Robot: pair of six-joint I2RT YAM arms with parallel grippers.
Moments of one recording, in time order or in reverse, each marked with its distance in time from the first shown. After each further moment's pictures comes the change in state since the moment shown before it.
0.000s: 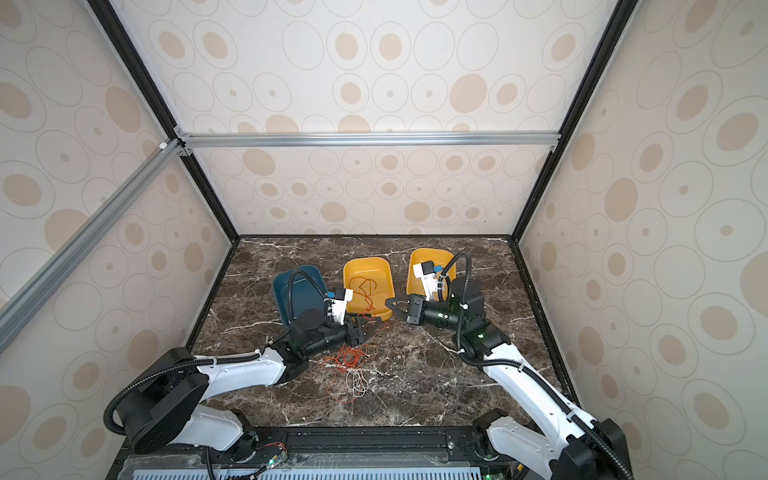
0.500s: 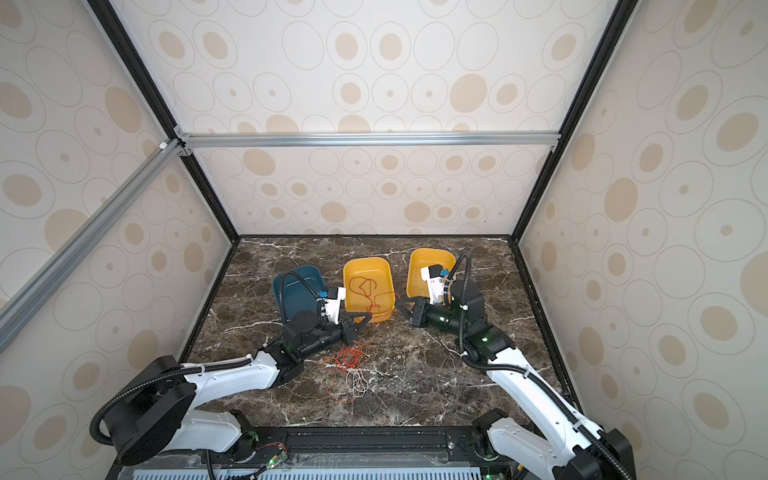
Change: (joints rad) left arm 0.002 -0.087 -0.040 -0.003 -0.058 -0.005; right arm 0.000 -0.053 0.000 -0.198 0.261 -0.126
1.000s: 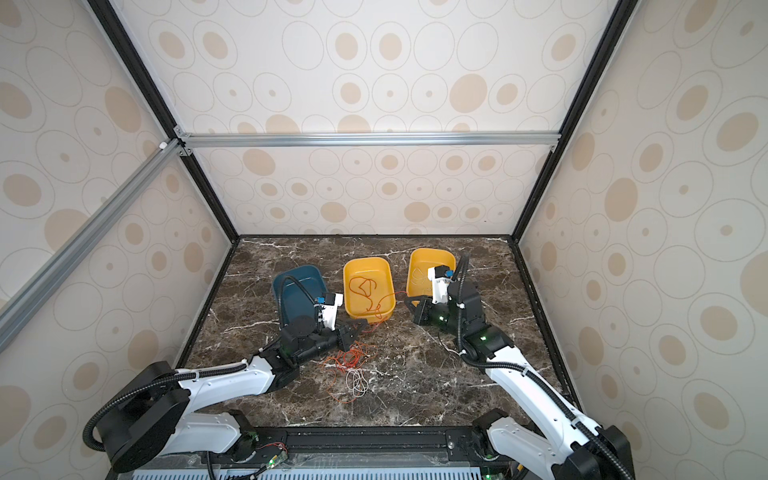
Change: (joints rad) left arm 0.001 -0.031 -0.049 -0.072 -0.010 0.025; right arm -0.001 0.037 0.000 -0.007 0.146 -0.038
